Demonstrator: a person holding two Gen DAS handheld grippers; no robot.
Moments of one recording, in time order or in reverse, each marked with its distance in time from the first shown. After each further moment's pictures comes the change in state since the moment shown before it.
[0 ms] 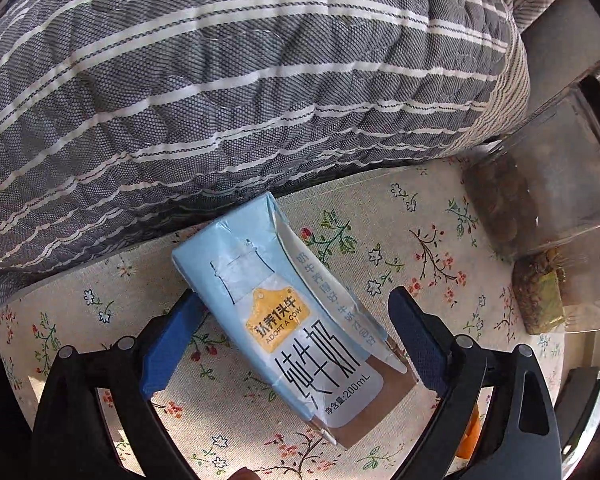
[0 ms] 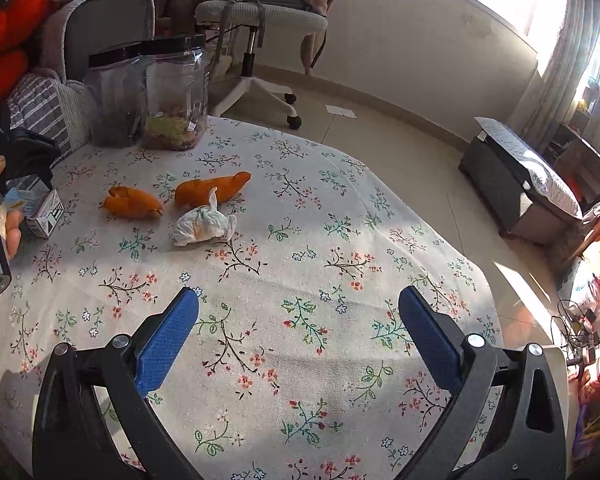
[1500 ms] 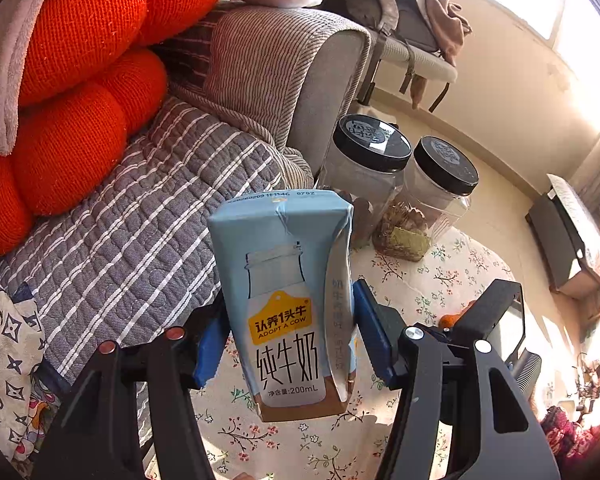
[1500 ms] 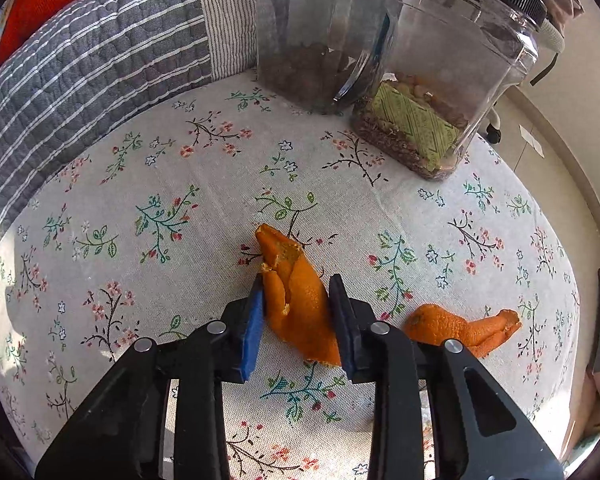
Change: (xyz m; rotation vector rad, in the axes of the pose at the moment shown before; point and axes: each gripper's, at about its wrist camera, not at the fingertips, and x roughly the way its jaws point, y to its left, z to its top) left arm -0.157 0.017 0.017 0.649 -0.266 -0.360; right arm 0.106 0.161 0.087 -0.452 0.204 0.473
